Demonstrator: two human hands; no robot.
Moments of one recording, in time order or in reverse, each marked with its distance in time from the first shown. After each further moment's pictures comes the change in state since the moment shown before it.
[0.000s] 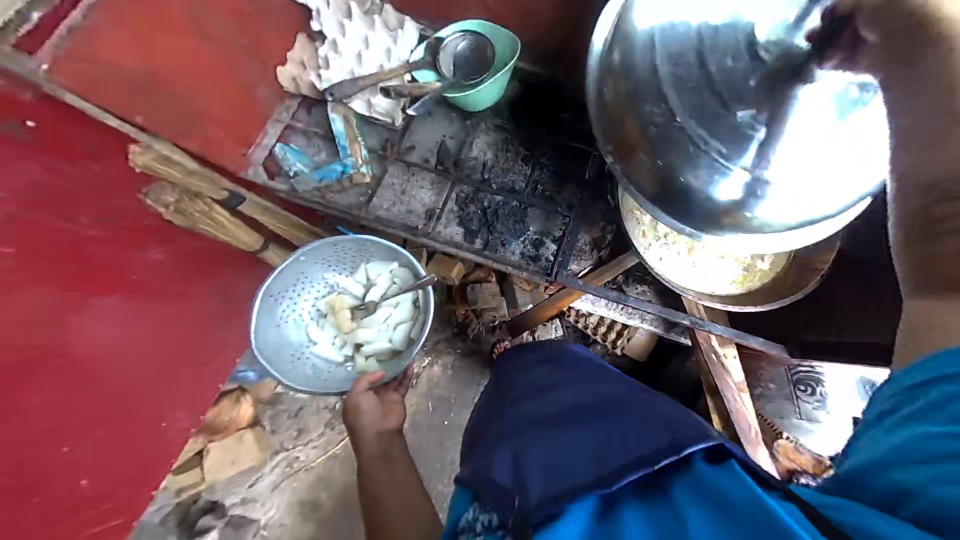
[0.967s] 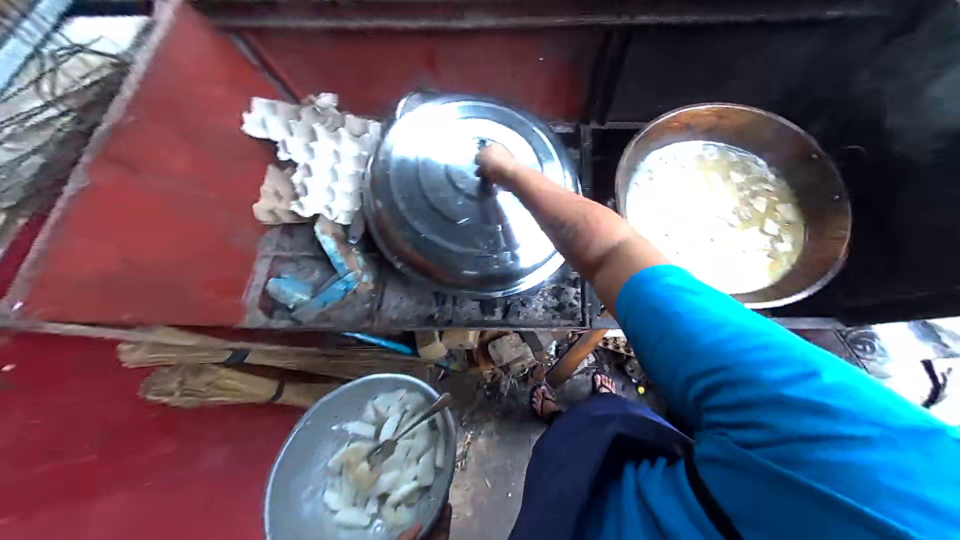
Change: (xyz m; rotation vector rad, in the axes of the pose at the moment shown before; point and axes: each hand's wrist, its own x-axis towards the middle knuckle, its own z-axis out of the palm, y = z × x) left_hand 0.058 0.038 -0.025 0.019 -0.068 -0.027; right_hand -0.006 -0.034 0.426 -0.107 -0.458 0.037
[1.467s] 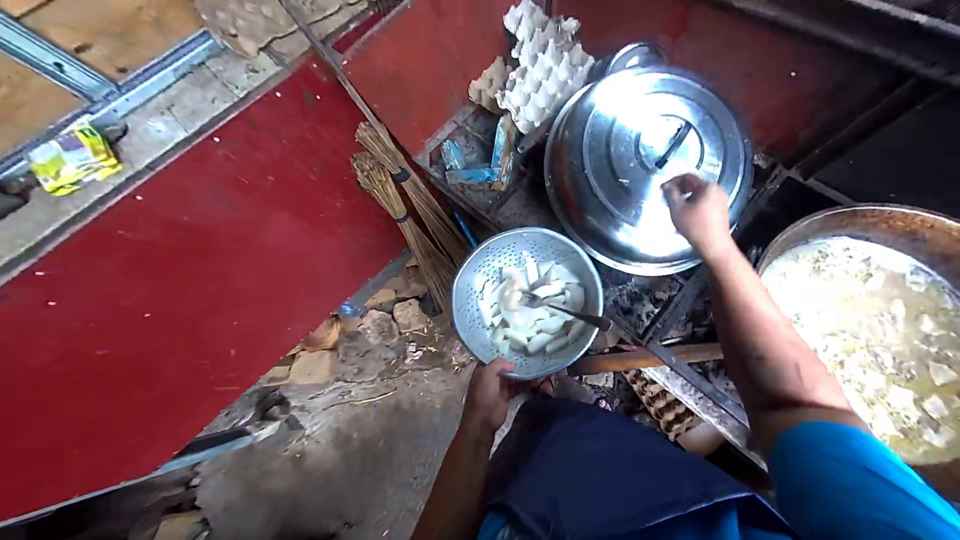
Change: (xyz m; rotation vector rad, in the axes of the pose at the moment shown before) left_hand -0.052 -0.027 0.081 0.073 -0.064 -0.204; right_hand -0.137 0.056 -0.034 -0.446 0.012 -0.463
